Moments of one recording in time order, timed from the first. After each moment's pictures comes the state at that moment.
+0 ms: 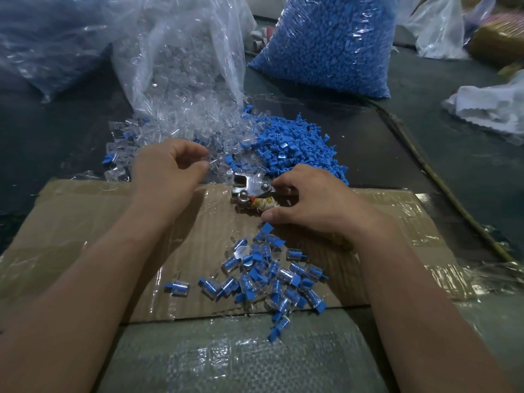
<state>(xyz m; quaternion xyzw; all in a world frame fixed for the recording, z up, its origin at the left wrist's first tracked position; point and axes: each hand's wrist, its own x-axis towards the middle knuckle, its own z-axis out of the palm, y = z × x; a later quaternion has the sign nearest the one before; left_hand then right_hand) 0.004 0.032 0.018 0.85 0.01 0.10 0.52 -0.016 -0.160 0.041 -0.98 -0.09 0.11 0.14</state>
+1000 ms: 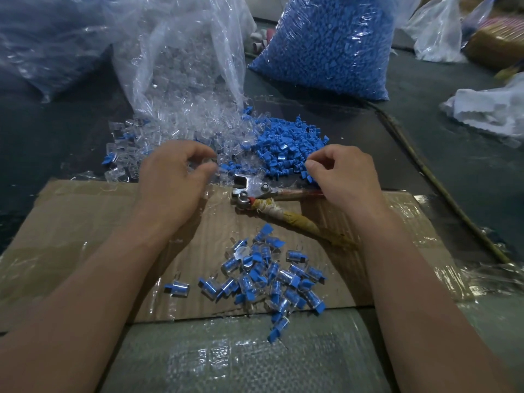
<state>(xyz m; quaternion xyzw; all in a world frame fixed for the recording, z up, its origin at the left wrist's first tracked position) 0.008 0.031 0.014 0.89 -0.08 0.17 0.42 -0.004 -0.186 0.036 -0.96 0.08 -0.12 0.25</state>
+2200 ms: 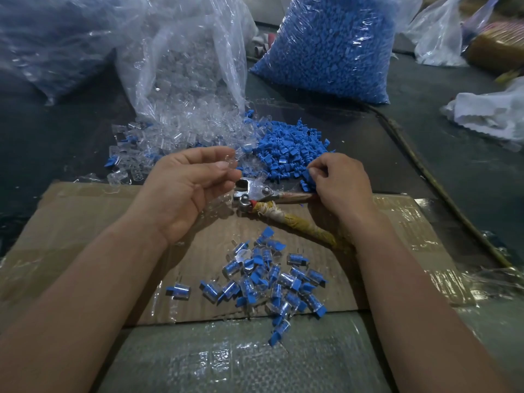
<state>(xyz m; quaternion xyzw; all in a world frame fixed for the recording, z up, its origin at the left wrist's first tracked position) -0.001 0.025 0.032 0.56 0.00 -0.13 0.82 0.010 -0.191 0.017 -0.97 0.08 -0.12 0.19</state>
